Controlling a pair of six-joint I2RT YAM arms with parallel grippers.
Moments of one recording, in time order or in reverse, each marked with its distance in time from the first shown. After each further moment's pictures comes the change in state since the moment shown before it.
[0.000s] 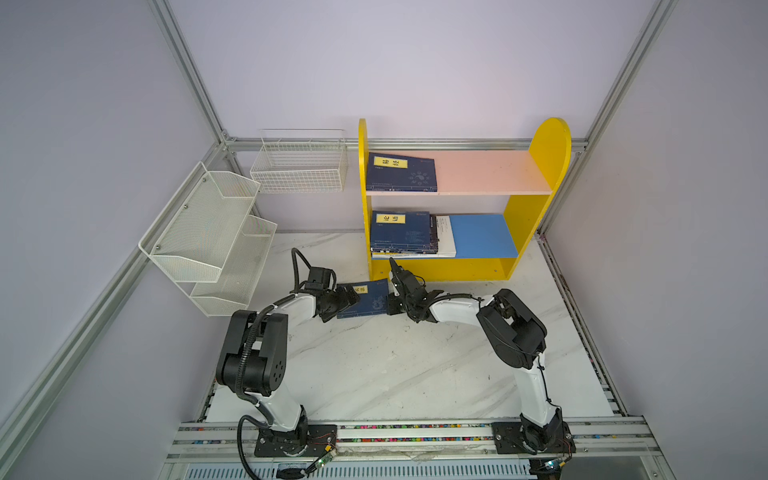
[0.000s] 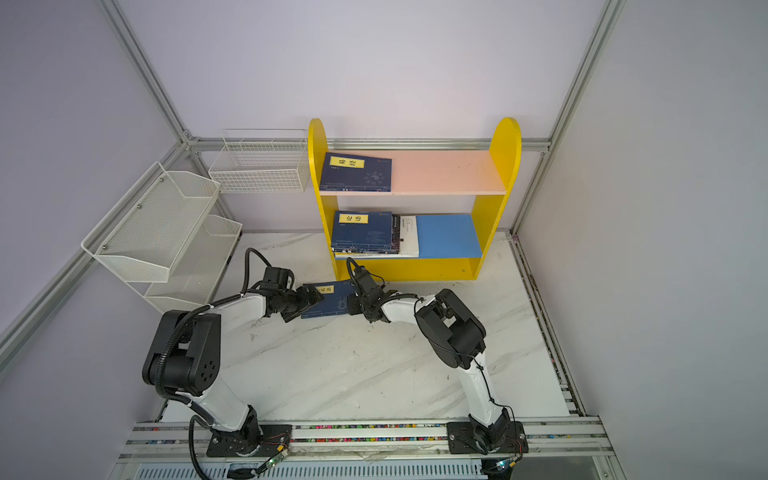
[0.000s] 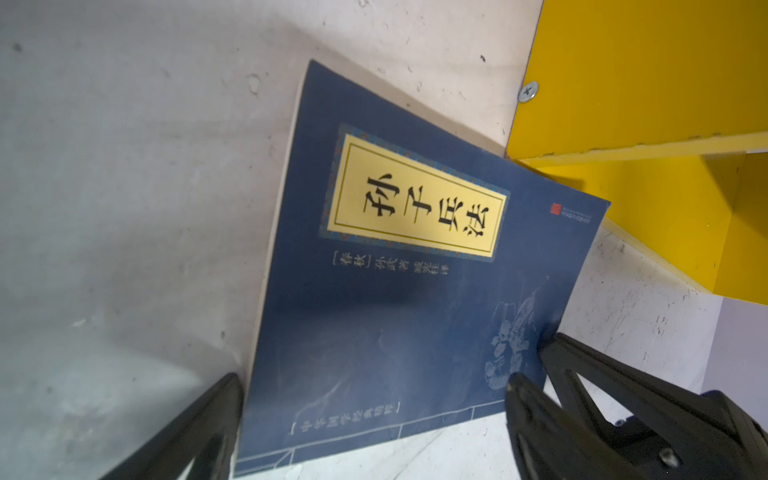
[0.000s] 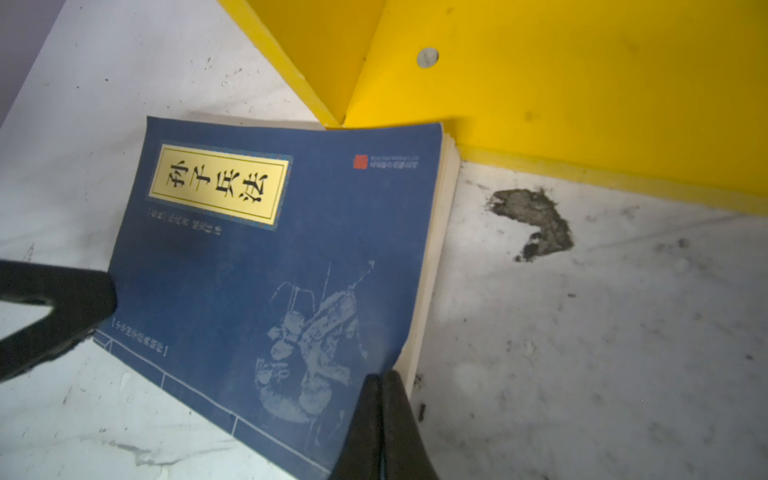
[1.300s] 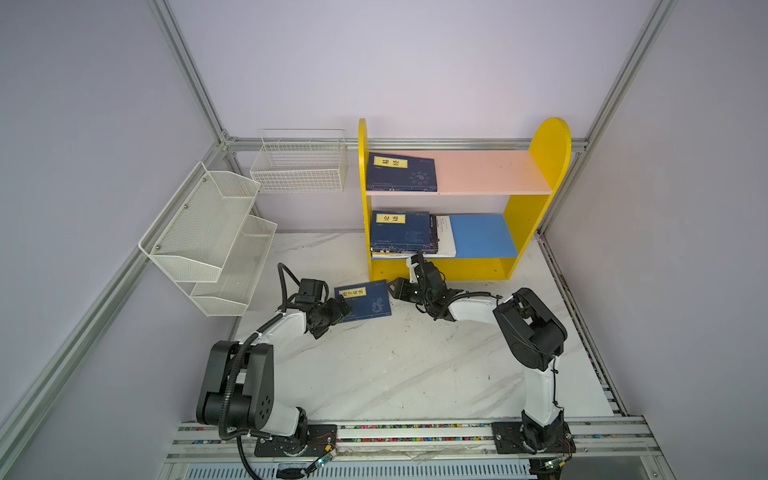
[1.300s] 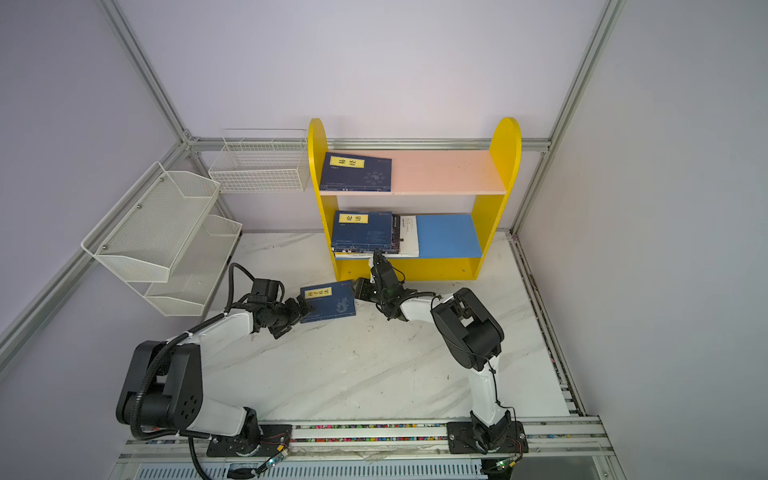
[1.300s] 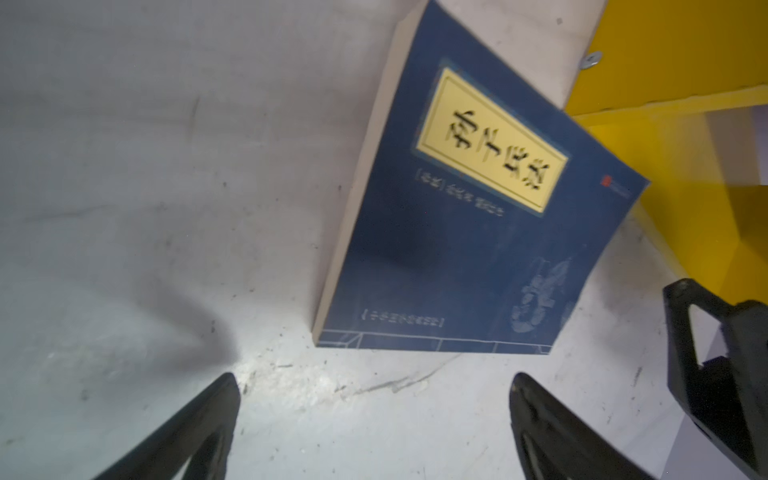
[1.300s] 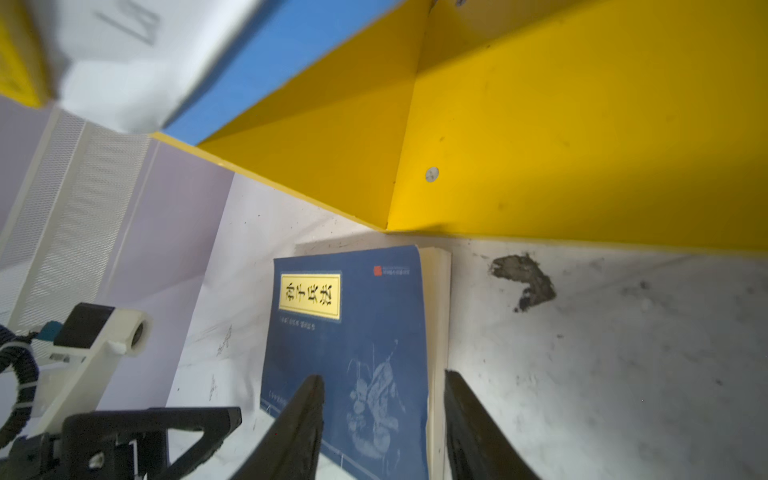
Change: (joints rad) left arm 0.031 -0.184 -0.152 -0.106 -0.062 -0.097; right arm -0.098 -0.069 -0.143 0.332 -0.166 0.273
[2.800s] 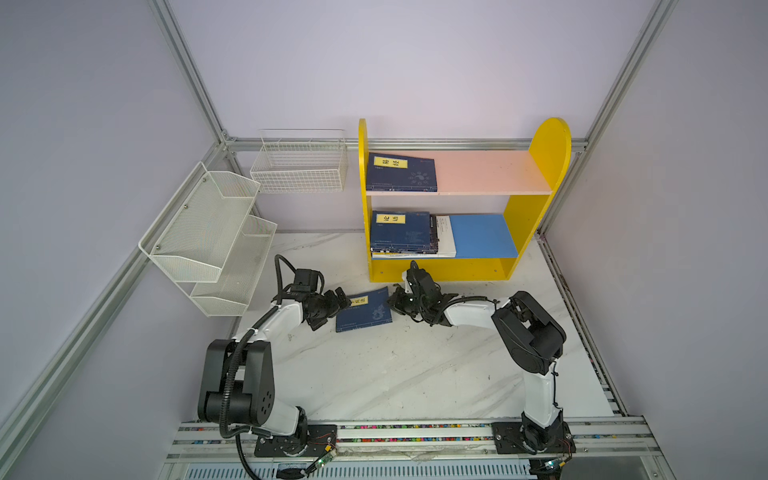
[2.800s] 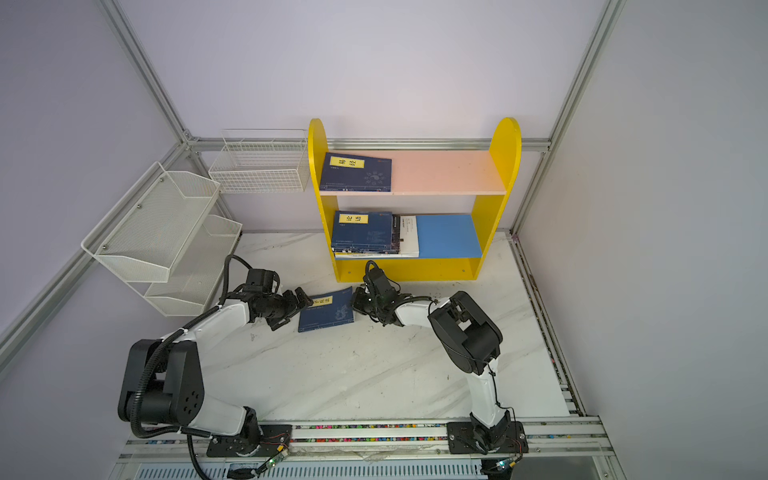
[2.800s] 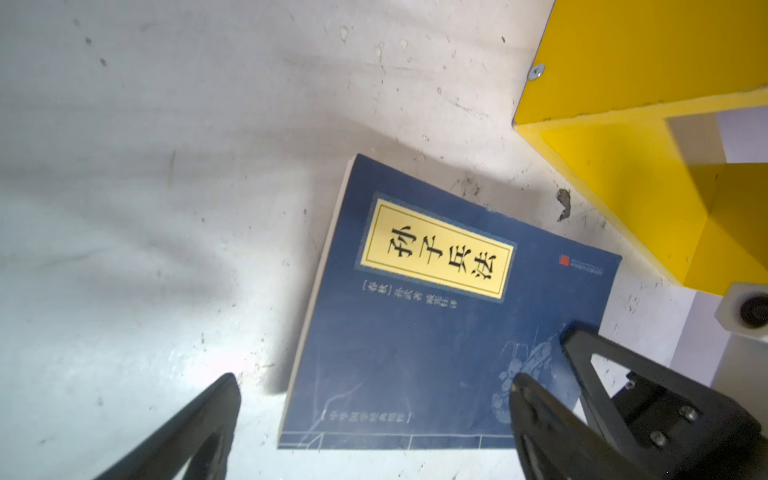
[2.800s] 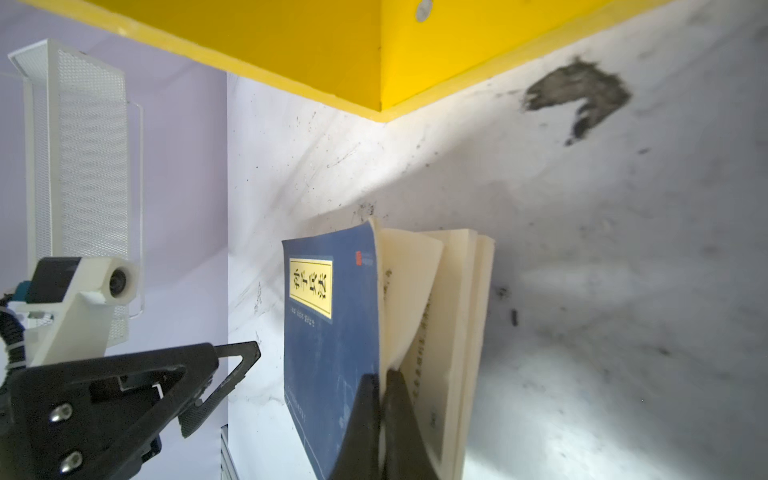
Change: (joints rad) left arm 0.034 -0.020 0.116 -0.137 0.096 0.091; right arm 0.024 -0.059 -0.051 -0.130 -0.122 0.266
